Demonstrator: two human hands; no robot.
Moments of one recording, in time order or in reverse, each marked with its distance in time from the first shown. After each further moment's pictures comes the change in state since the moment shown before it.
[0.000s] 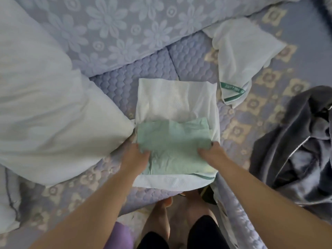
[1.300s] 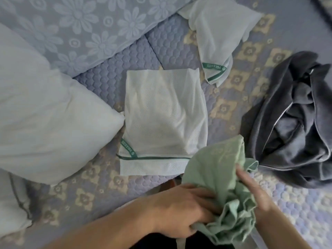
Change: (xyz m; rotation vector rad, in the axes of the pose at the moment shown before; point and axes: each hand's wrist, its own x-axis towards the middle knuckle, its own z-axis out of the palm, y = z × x) left_hand -0.180 0.022 0.049 0.673 -0.847 1.532; right_hand -0.162 0.114 -0.039 1.387 -0.766 0.123
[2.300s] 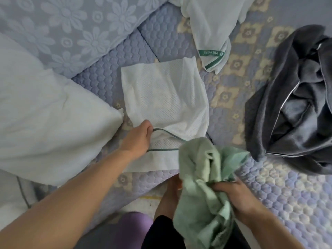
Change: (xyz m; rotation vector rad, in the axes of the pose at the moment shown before) left_hand -0.049 -0.143 -0.036 -0.088 0.516 -1.033; right_hand 0.011 0.041 -0.003 -0.437 0.351 -0.184
